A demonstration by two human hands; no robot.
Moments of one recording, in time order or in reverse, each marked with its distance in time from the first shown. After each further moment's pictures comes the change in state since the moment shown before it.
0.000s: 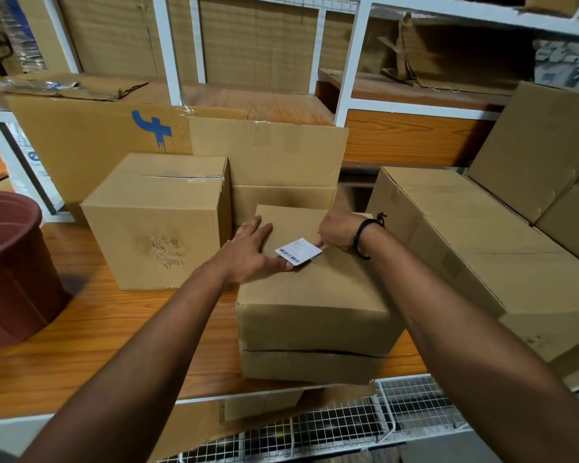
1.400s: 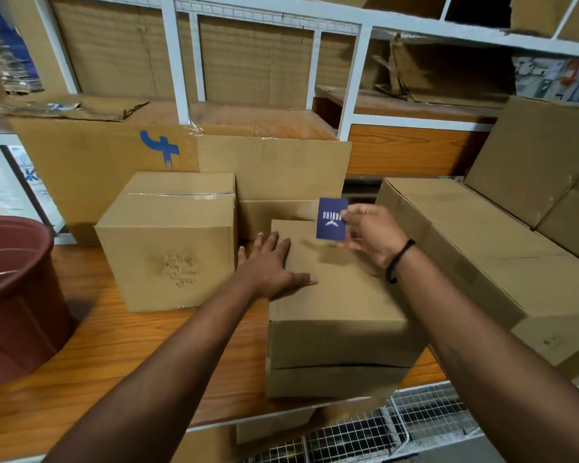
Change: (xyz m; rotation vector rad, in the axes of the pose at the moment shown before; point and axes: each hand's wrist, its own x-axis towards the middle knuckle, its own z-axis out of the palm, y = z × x) left_hand 0.004 -0.004 -0.001 0.175 0.022 0.048; right_hand -0.014 -0.004 0.012 1.563 0.467 0.053
